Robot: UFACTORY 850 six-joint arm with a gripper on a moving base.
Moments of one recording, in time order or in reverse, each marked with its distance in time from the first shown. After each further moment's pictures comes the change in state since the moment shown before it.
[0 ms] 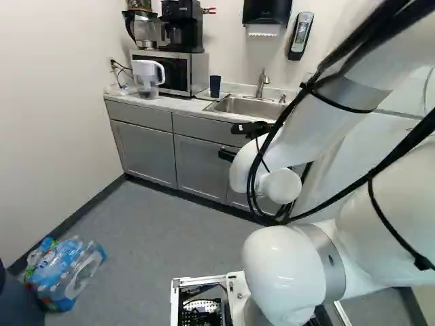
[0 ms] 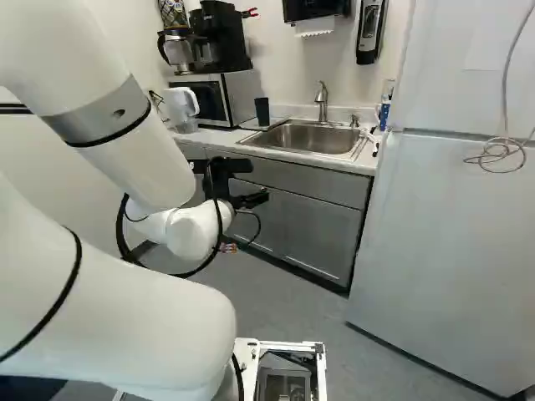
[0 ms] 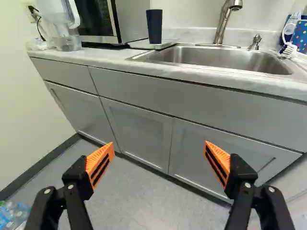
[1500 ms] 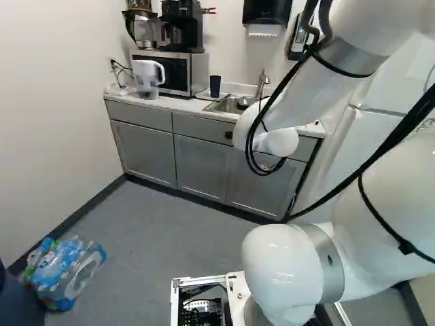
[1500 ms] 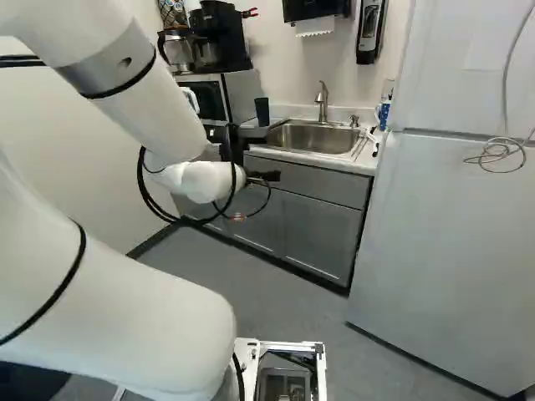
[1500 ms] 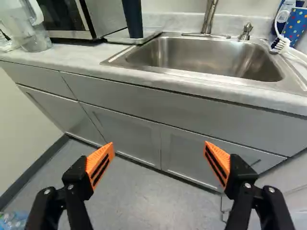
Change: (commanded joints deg) arm -3.5 -2.0 -12.1 1.0 -16.1 0.1
